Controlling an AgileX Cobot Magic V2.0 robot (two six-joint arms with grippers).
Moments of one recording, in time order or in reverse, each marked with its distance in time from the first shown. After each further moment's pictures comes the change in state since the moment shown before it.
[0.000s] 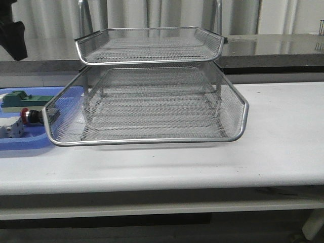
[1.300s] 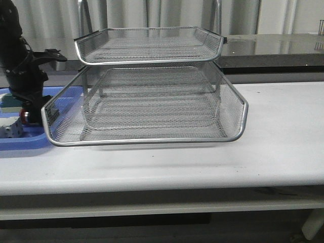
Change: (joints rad) left arm -0.001 0.356 -0.119 -0.102 -0.009 0.116; right arm 0.000 0.000 0.000 0.000 0.000 0.000
